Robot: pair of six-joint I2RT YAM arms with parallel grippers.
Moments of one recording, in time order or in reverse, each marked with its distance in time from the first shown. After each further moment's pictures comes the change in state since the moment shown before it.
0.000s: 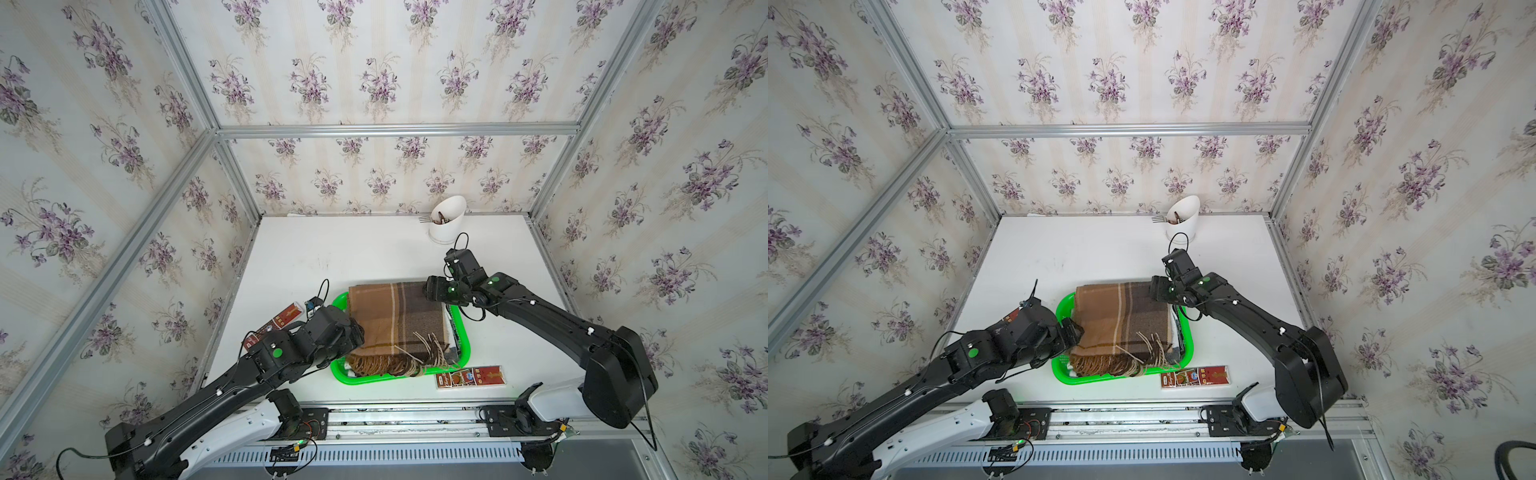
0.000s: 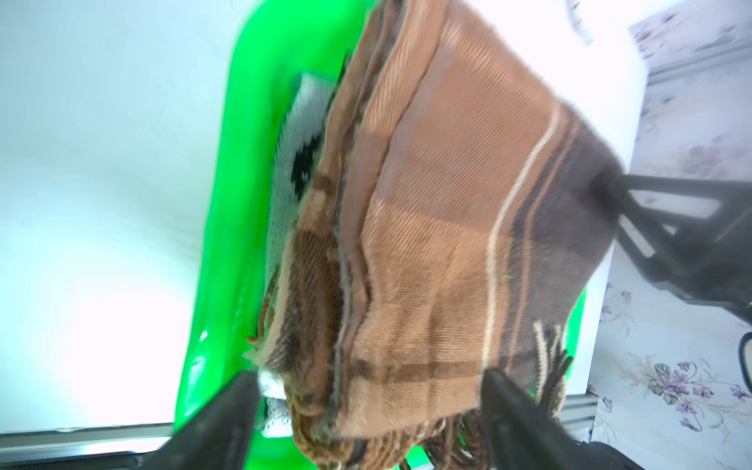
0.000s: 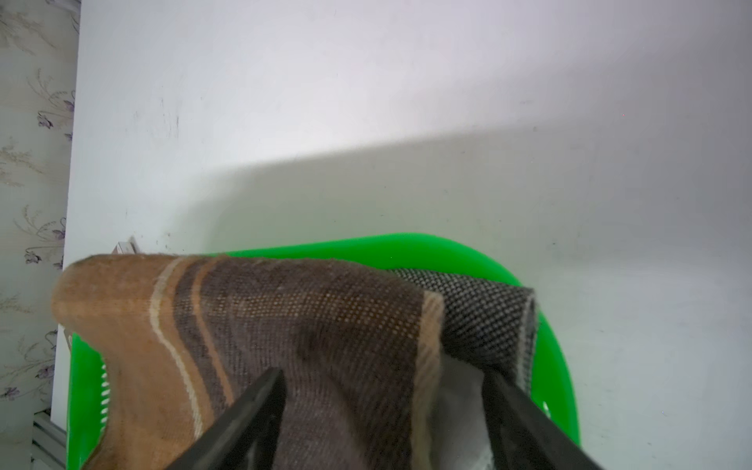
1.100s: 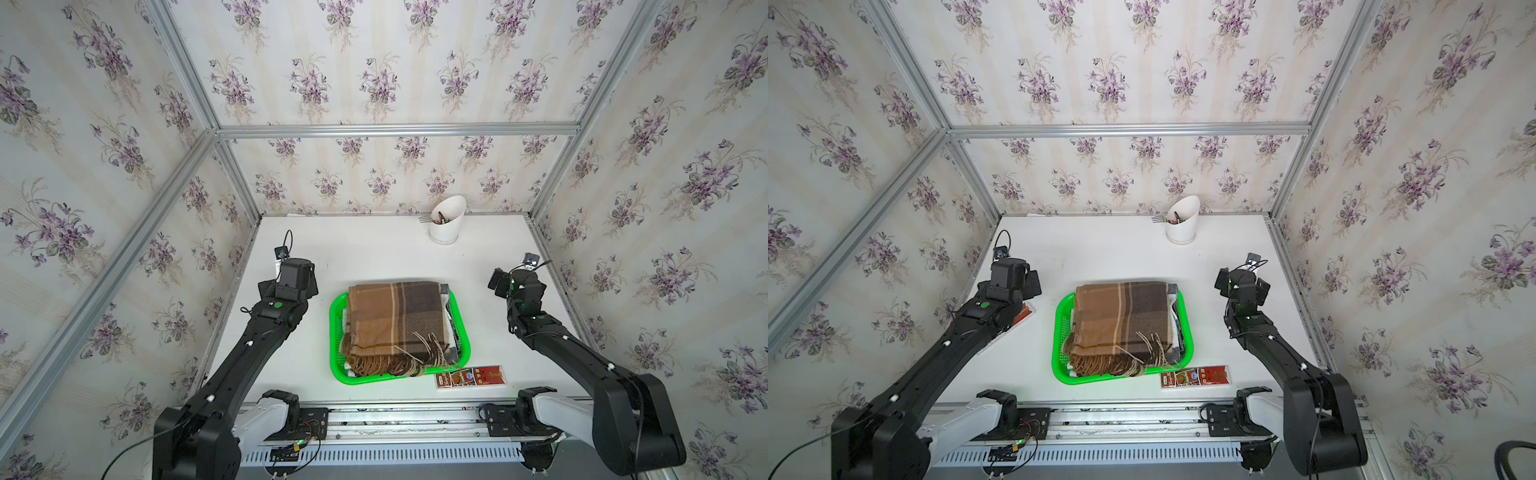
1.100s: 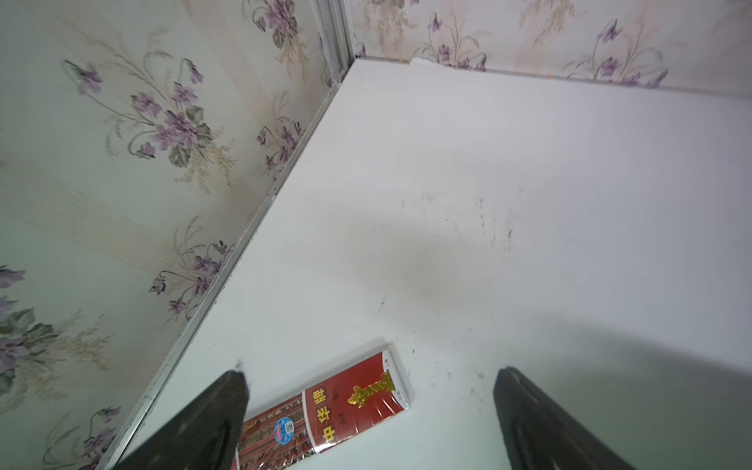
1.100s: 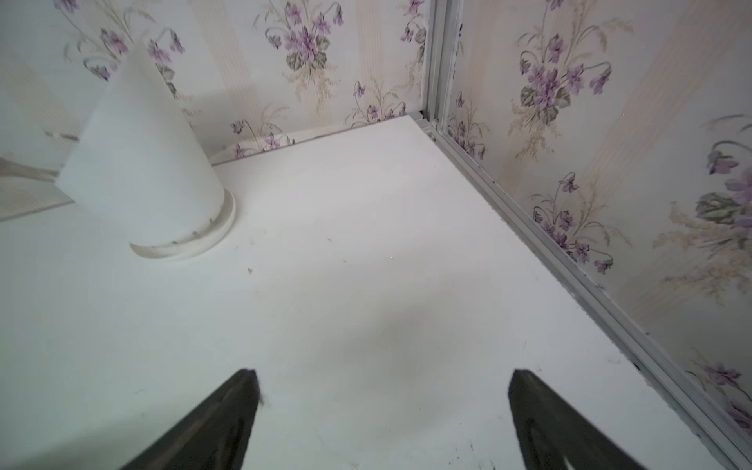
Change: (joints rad) left arm 0.690 0.353 -0.082 0.599 -0.334 0.979; right arm -0.463 -0.158 -0.587 0.854 0.427 -0.414
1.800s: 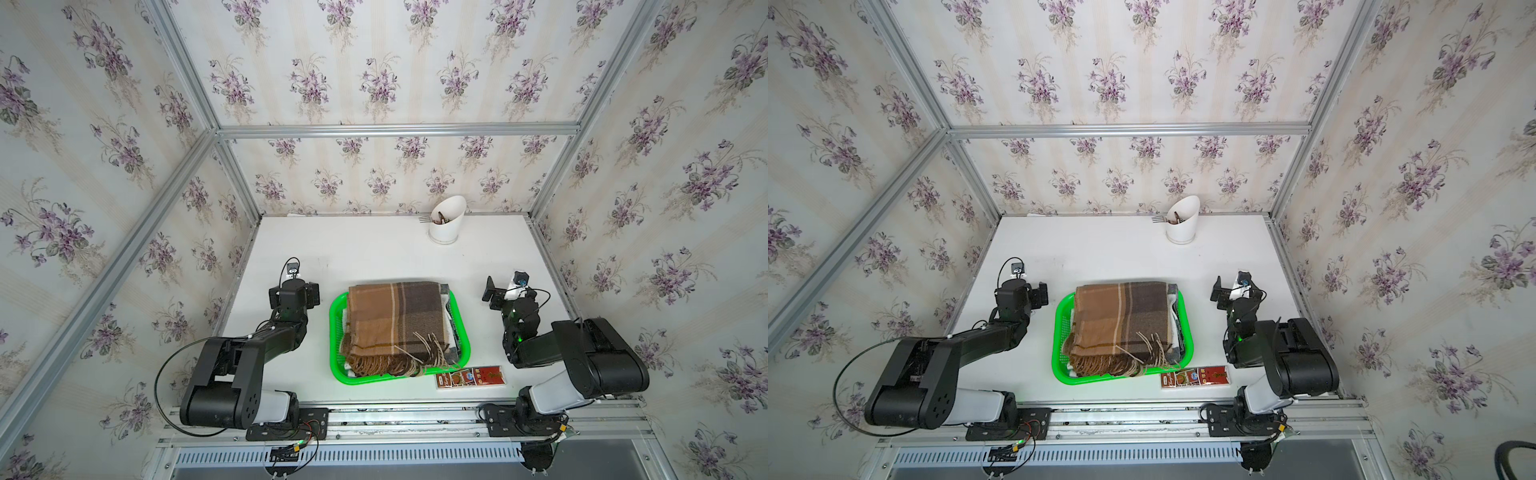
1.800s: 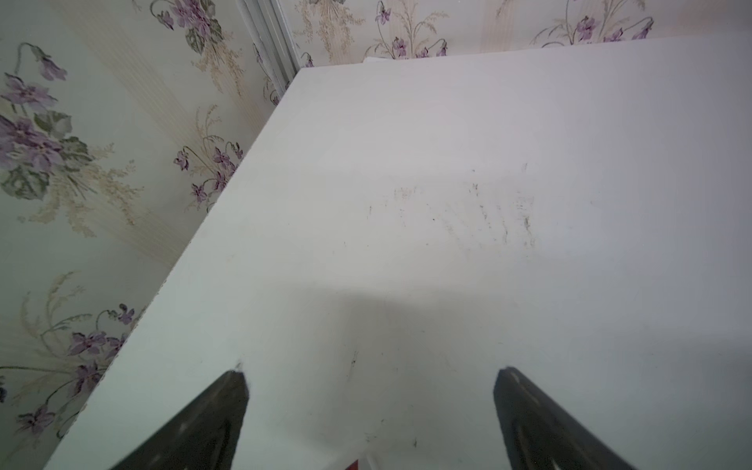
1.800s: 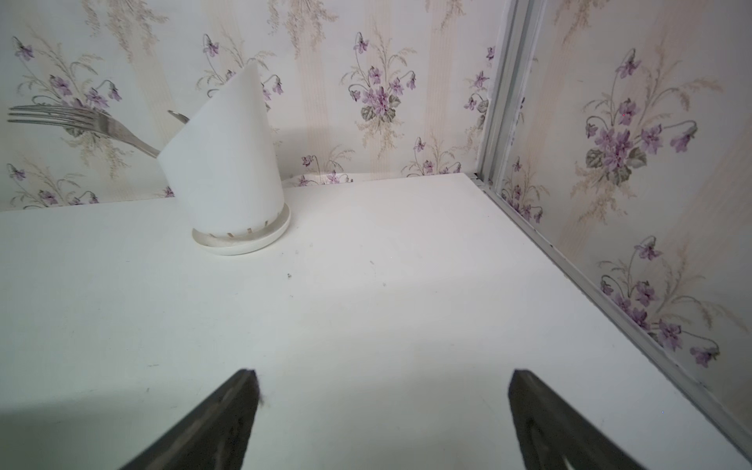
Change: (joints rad) left arm 0.111 0.251 -0.362 0.880 0.183 0.265; right arm -0.045 0.290 -0.288 0.921 -0.198 -0.175
